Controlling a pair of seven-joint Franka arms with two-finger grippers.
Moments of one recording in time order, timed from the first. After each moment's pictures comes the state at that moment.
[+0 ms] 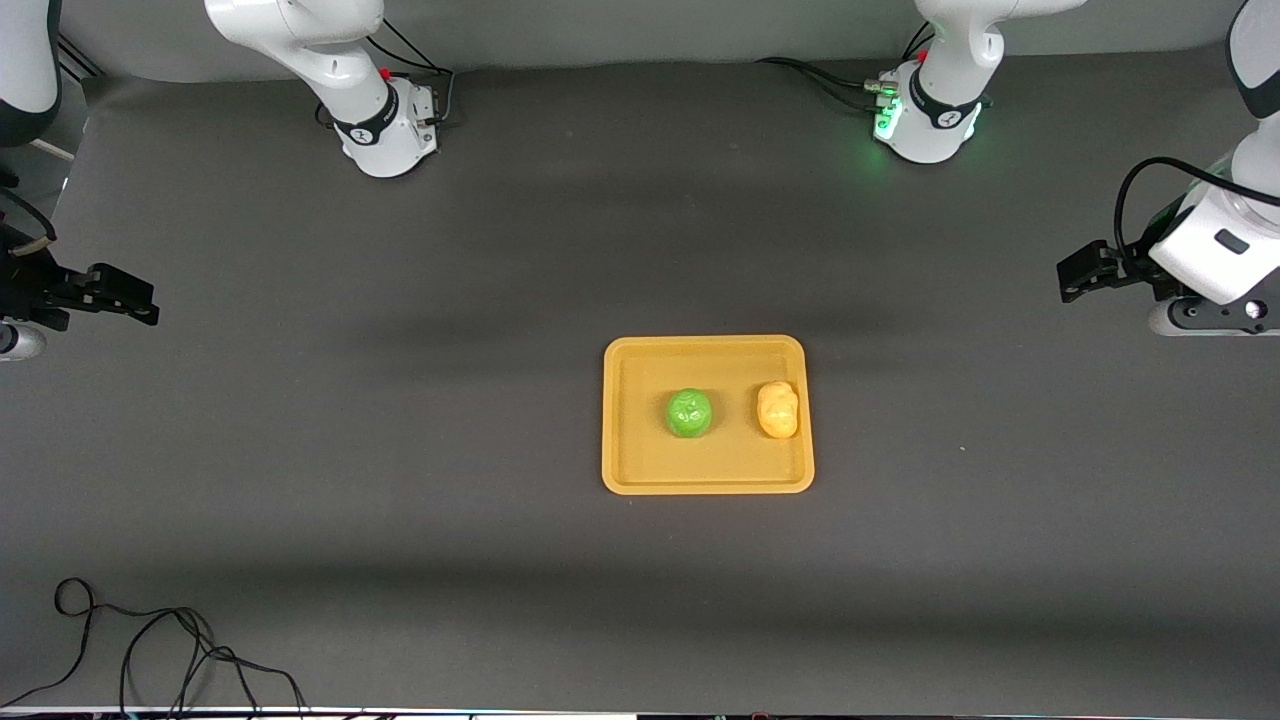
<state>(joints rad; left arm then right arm) 0.06 0.00 -0.14 -1.66 0.05 1.58 -0.06 0.03 0.06 -0.08 -1.55 -0.08 1.57 -0.11</state>
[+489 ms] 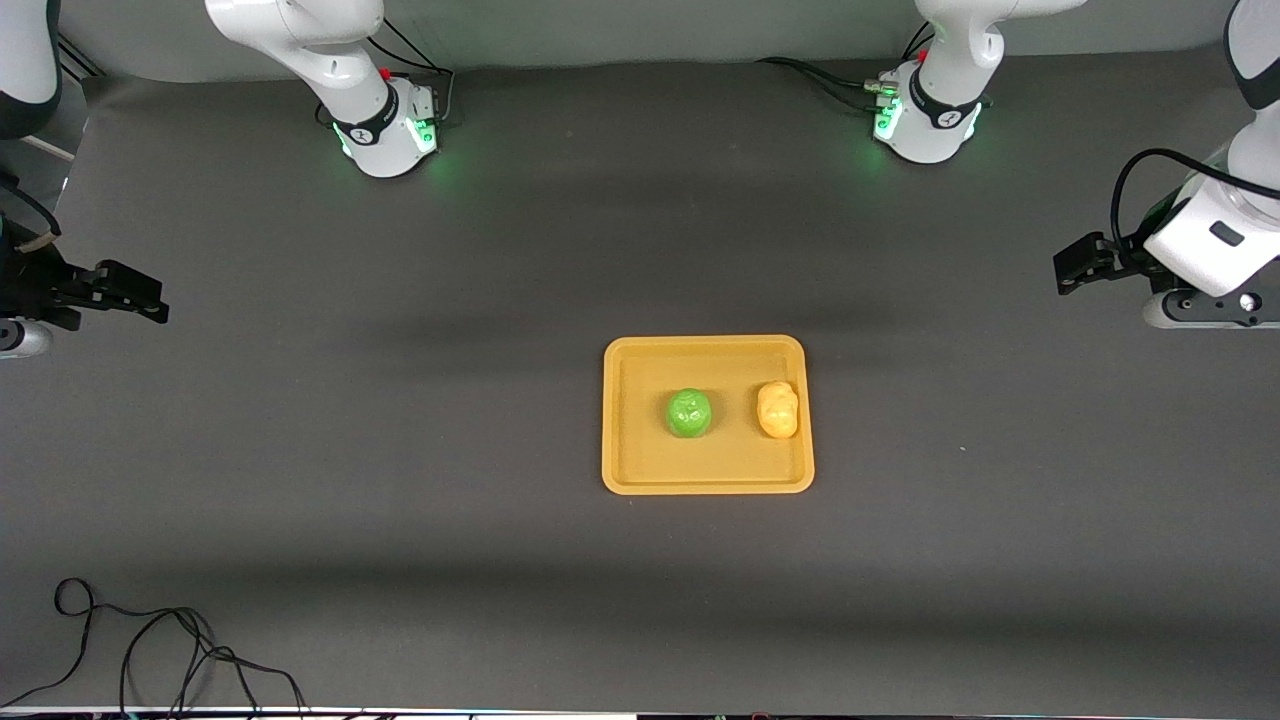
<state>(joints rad) 0.06 -0.01 -0.15 -1.66 0.05 1.58 -0.06 0.00 0.06 -0.04 -1.55 -0.03 1.55 -0.10</state>
